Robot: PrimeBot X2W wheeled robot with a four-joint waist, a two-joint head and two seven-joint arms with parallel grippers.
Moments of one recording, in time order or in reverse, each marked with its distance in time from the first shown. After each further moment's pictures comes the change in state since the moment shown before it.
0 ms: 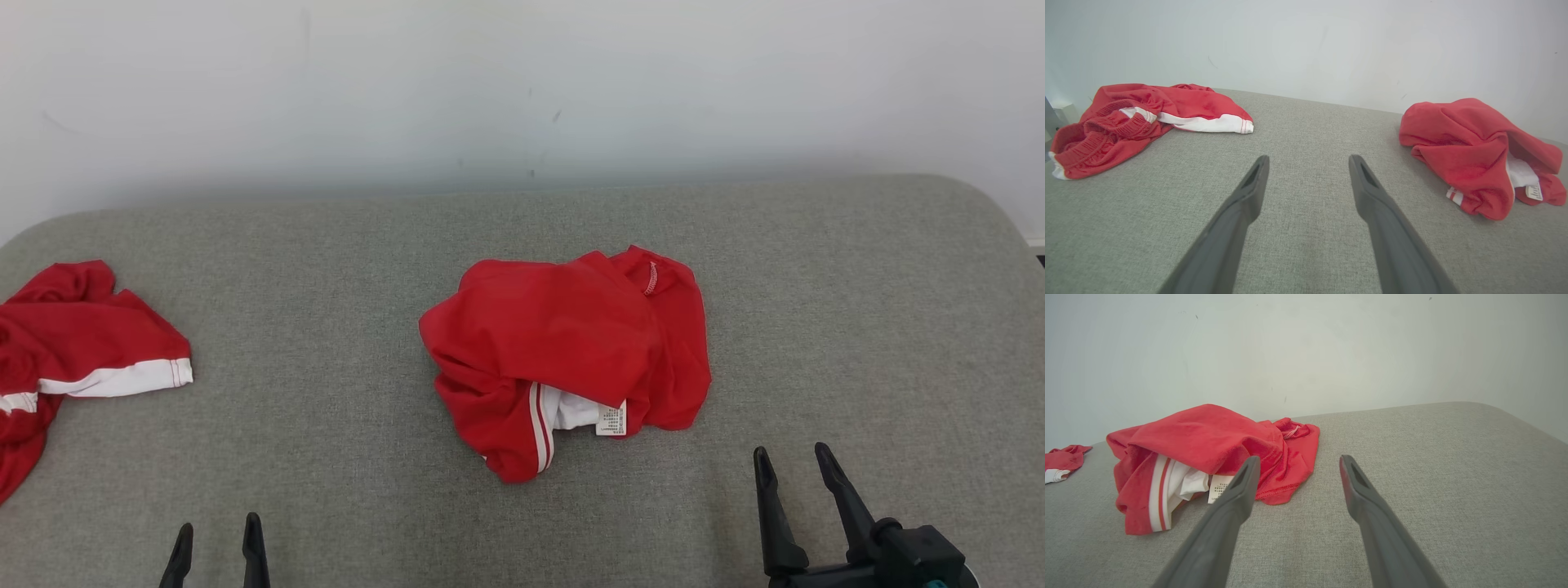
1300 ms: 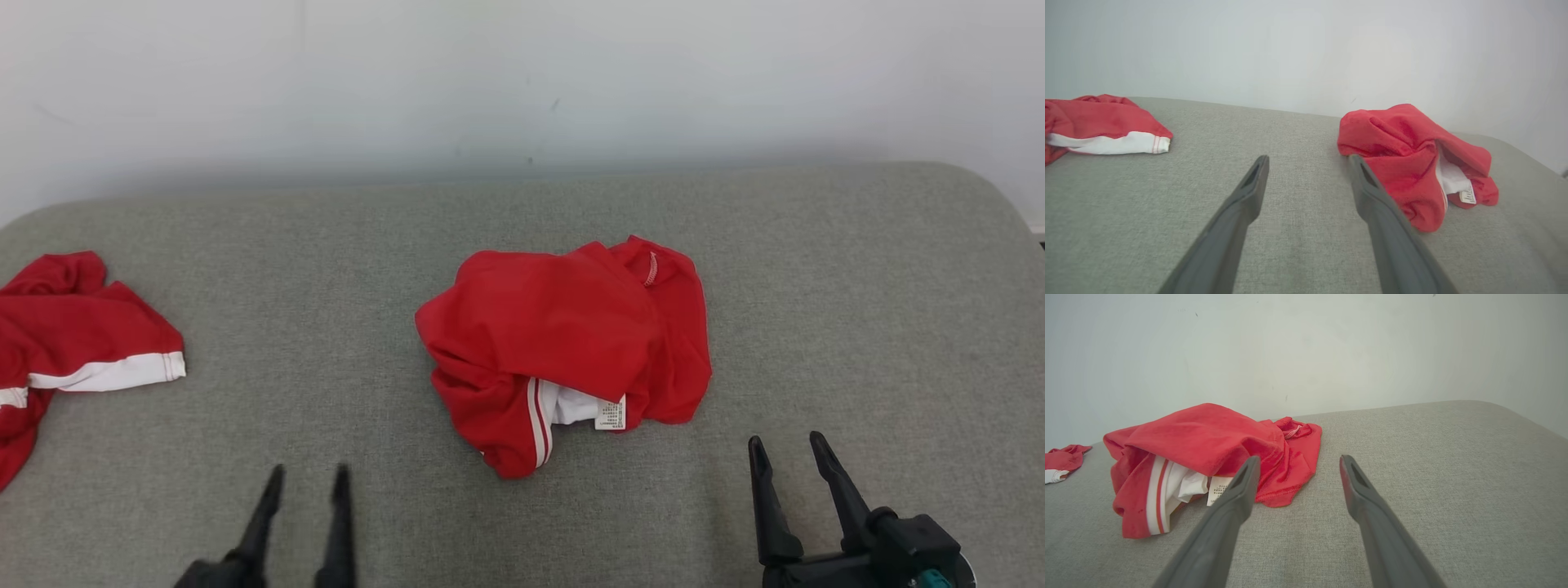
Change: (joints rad) left arm -0.091 0.000 -0.143 0.030 -0.021 0.000 0.000; right arm -0.018 0.000 0.007 0.002 0.001 0.000 0.000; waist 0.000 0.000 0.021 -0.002
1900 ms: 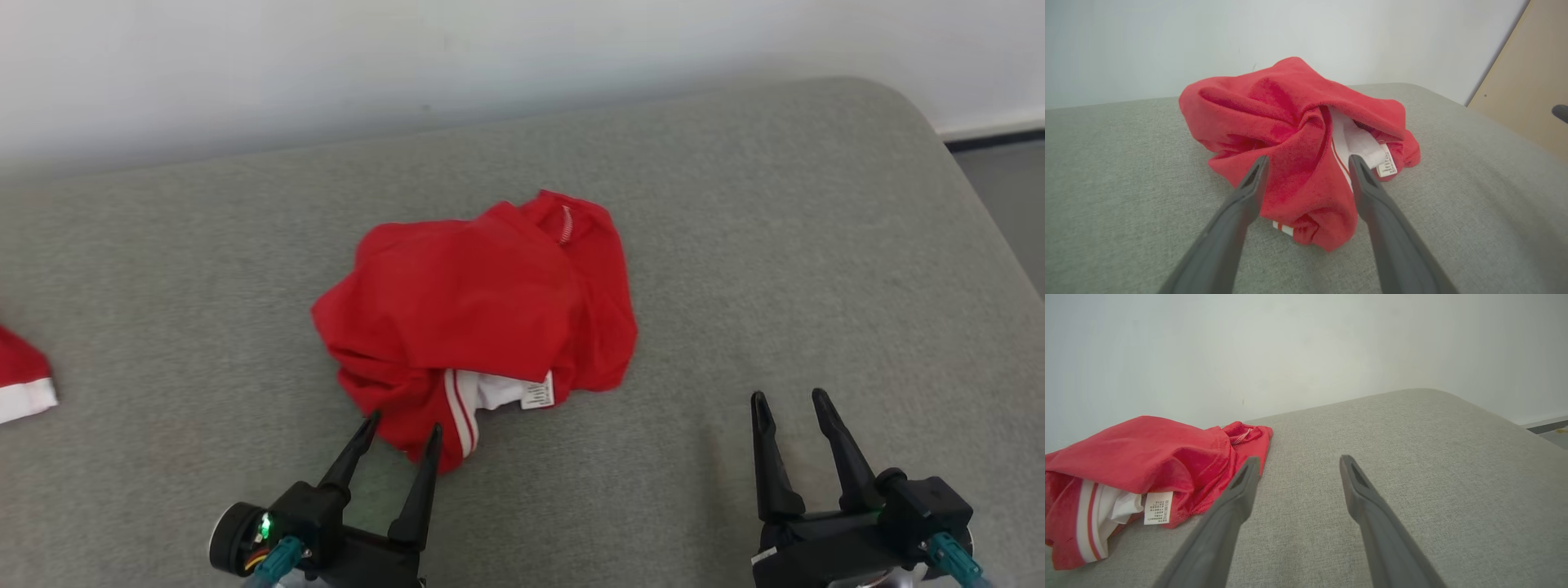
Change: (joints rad) left arm -0.225 0.077 -0.277 0.160 -0.023 0.000 0.000; right arm -0.074 0.000 0.003 -0.004 0.051 0.000 0.000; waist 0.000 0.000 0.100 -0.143
